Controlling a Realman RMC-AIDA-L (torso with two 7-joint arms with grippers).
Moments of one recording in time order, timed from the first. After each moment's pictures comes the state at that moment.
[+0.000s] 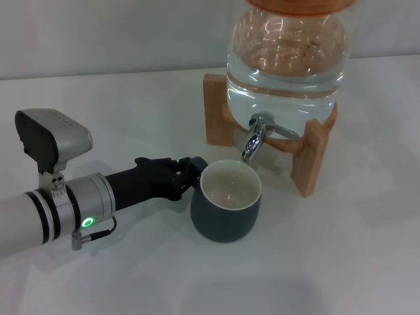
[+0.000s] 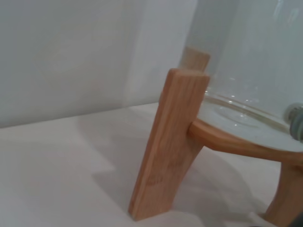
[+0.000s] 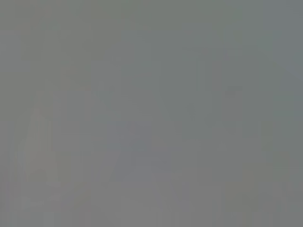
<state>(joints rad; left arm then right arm) -0.50 -2.09 1.63 0.59 -1.91 -0.82 1.68 0.32 2.01 -0.23 -0.63 1.88 1.44 -2.25</state>
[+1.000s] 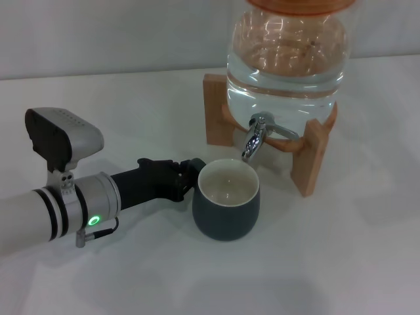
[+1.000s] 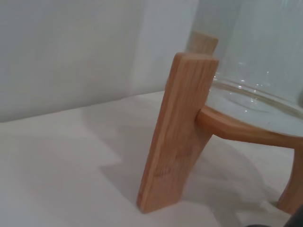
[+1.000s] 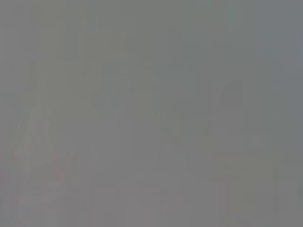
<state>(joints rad) -0.53 -2.09 1.68 0.58 -1.91 -0.76 1.68 0.33 2.01 -0.23 -0.62 1.88 1.43 -2.25</state>
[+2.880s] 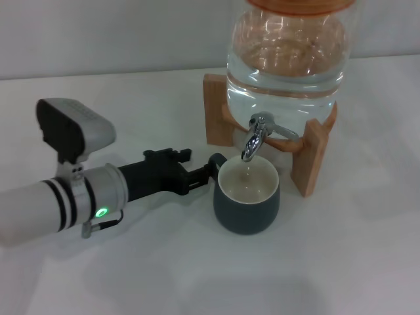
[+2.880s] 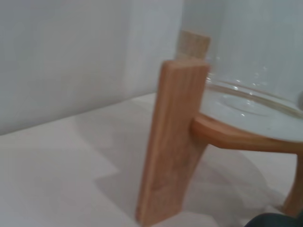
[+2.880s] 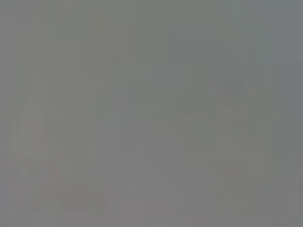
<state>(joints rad) -0.56 -2.08 1.76 0.58 -1.99 -0.70 1.71 0.35 2.01 -0.23 -0.61 1.88 1.40 -2.27</state>
